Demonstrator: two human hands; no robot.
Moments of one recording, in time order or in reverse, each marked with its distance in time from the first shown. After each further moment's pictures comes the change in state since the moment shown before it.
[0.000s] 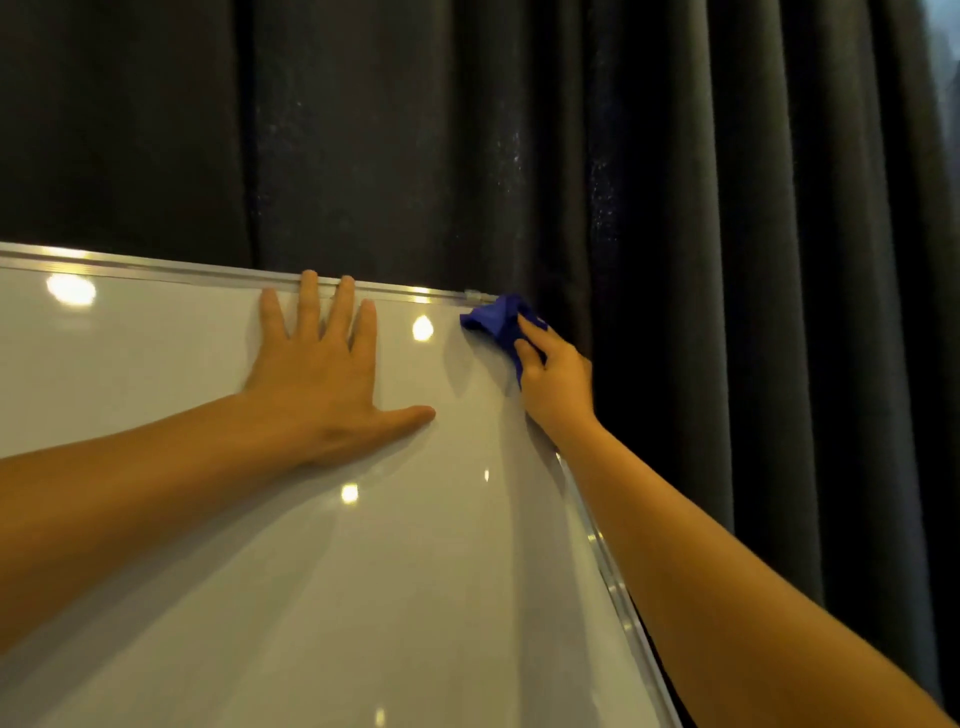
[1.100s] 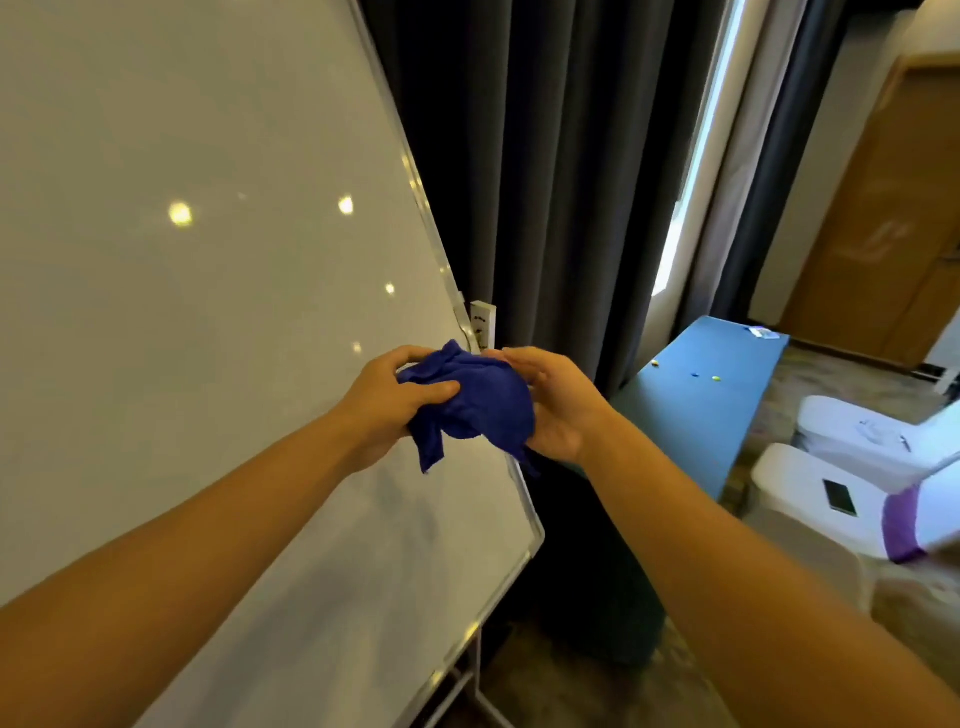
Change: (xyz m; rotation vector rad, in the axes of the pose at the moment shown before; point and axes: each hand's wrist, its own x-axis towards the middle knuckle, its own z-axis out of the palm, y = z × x) left_hand -0.364 0.175 -0.107 -1.903 -1.042 -0.377; right_hand -0.411 -0.098 -0.242 0.646 -0.189 1.276
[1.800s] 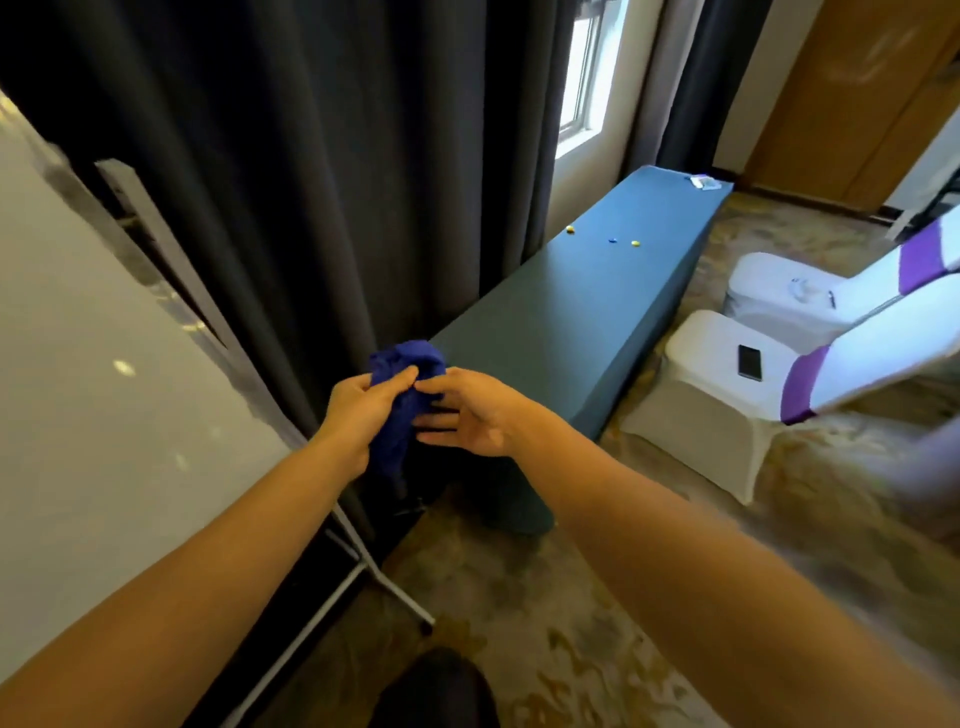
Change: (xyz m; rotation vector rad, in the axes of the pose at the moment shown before) left_hand 0.116 -0.157 0.307 -0.153 0.265 -0.346; right_hand 0.016 0.033 -0.313 -0.093 0.121 0.315
